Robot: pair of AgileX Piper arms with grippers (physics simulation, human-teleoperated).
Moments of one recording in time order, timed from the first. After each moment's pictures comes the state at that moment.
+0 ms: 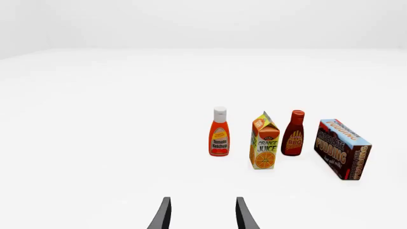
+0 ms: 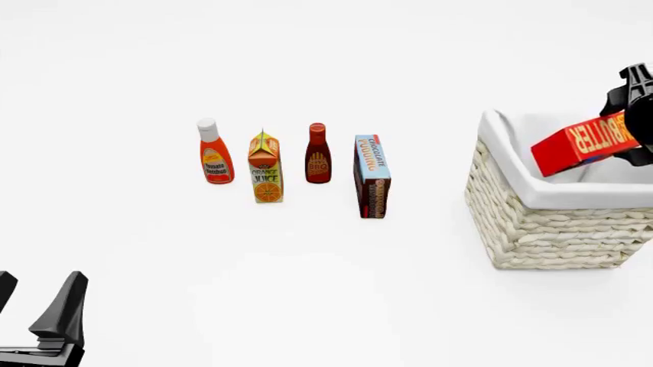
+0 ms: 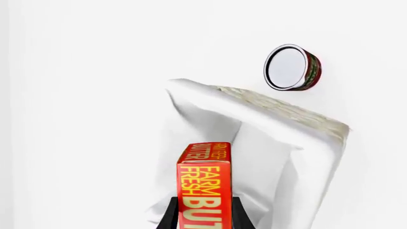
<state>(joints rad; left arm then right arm) 0.00 0.01 0.00 0.00 0.00 -0.31 1.56 -1.40 0.70 1.12</state>
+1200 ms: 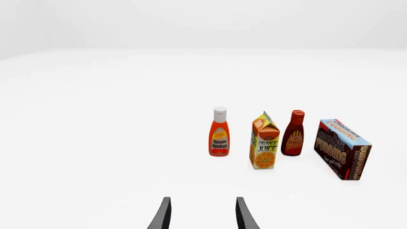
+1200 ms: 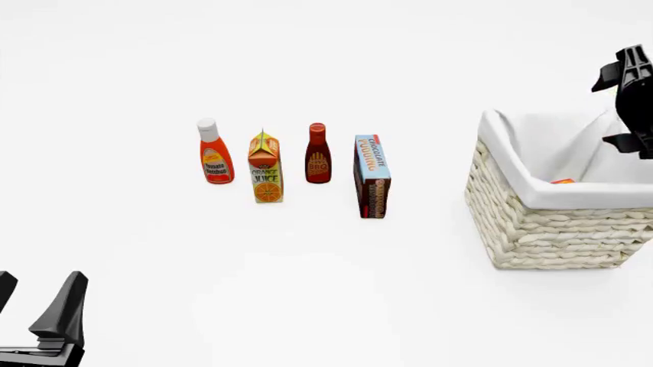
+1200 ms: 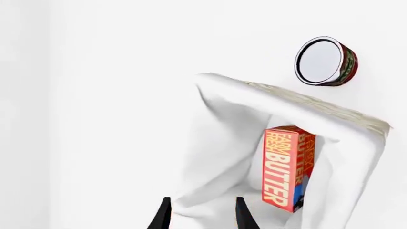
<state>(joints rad) 0.00 0.01 0.00 0.00 0.00 -0.27 1.56 -1.42 0.63 1.18</state>
